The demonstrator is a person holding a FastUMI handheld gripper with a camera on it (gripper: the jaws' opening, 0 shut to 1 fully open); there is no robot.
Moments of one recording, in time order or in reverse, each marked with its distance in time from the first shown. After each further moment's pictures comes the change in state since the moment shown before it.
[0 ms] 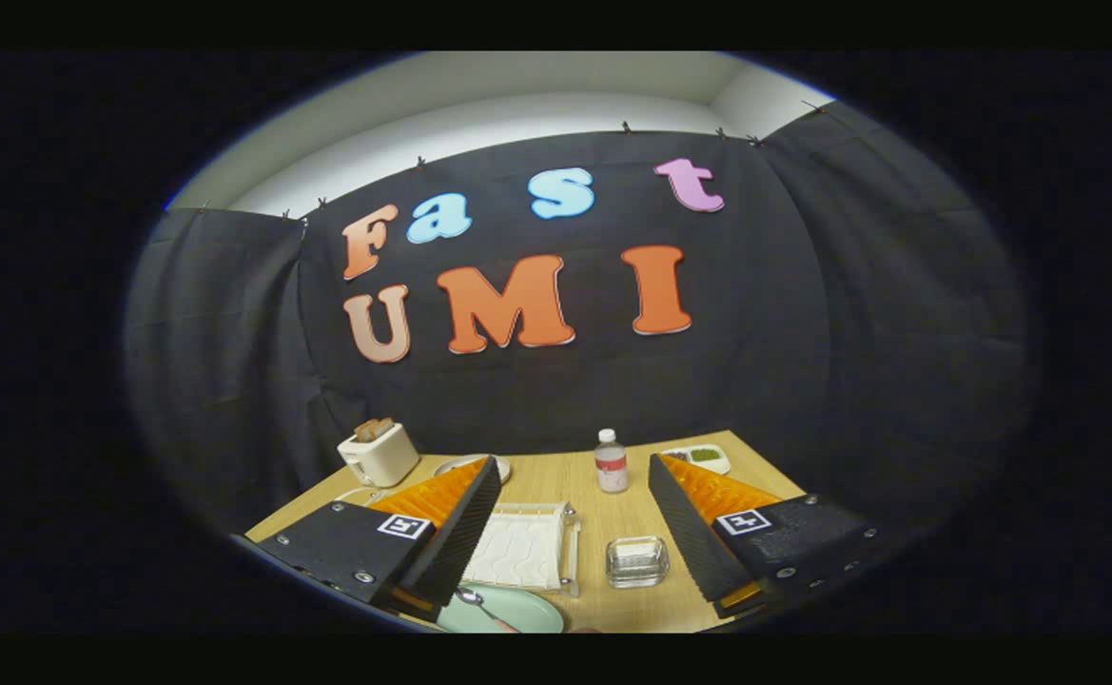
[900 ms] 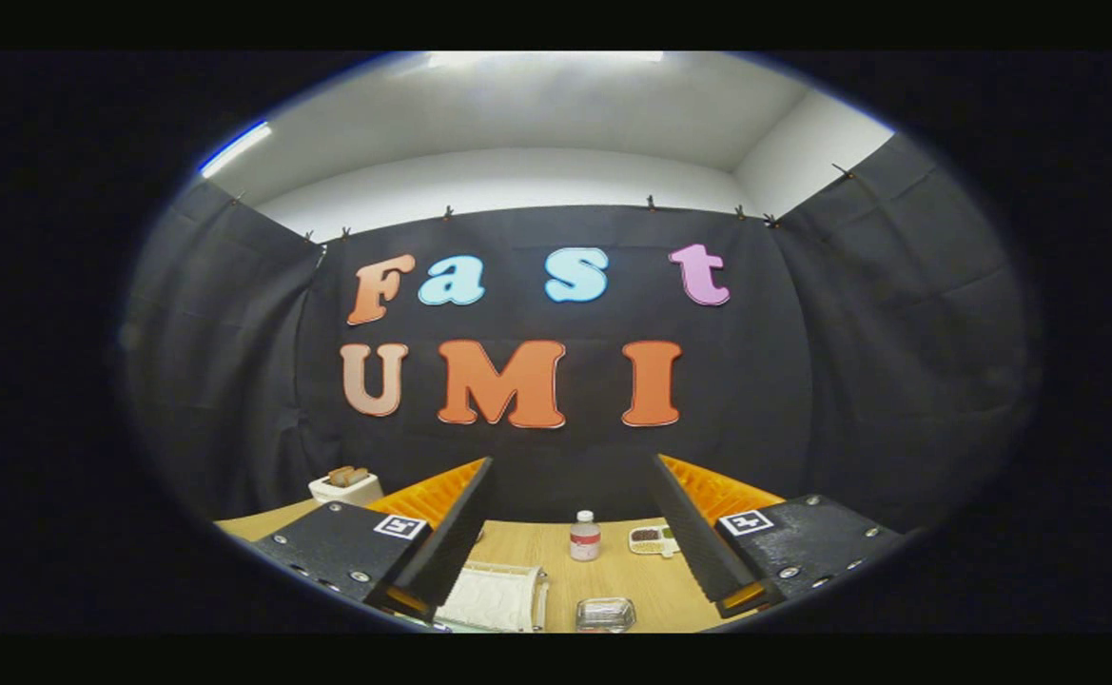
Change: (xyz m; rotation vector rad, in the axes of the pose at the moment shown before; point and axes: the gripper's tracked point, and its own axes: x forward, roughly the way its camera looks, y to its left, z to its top) arm -0.008 0.014 0.068 -0.101 -0.245 -0.048
